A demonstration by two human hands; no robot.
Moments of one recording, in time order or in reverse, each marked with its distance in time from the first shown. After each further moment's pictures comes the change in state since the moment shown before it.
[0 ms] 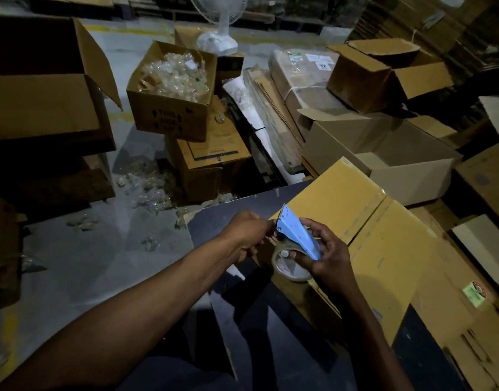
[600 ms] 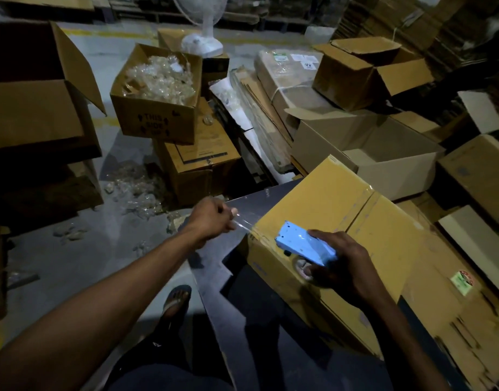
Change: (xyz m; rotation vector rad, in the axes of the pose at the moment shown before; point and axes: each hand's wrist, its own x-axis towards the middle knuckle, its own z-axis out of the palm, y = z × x) left_hand 0.045 -0.009 -0.060 0.250 0.179 0.263; right_hand -0.014 0.007 -0.061 -0.500 -0.019 -0.102
